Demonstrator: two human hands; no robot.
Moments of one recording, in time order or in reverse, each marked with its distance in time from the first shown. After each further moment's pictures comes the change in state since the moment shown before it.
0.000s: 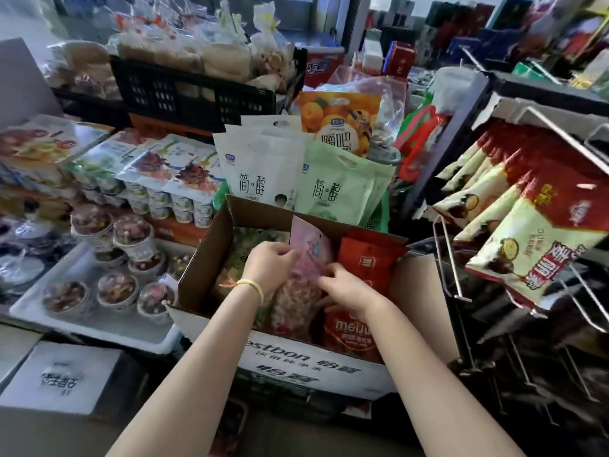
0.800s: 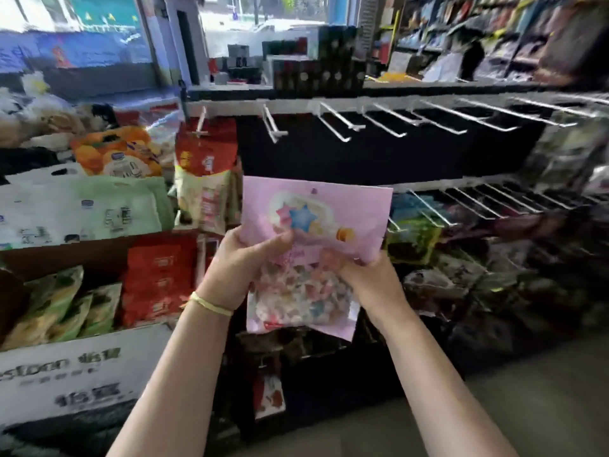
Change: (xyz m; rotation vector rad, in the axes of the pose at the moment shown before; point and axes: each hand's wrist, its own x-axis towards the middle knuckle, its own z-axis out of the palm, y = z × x) left_hand -0.244 0.222 0.270 -0.668 -0.540 0.412; right_hand -0.337 0.193 -0.271 0.492 0.622 -0.597
